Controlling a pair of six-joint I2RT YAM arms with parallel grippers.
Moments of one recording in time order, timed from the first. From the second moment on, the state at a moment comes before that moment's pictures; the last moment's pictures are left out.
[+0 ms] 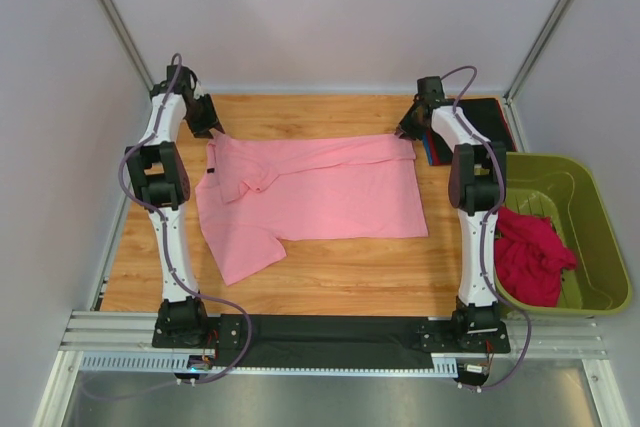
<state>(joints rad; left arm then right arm) 0.13 2.45 2.26 -0.92 0.22 -0.29 0.08 2.43 2.05 -0.56 -0.08 0.72</state>
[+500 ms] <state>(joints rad) 0.13 2.47 2.27 -0.83 0.25 -0.37 0.08 2.43 2.04 -0.55 -0.09 0.72</state>
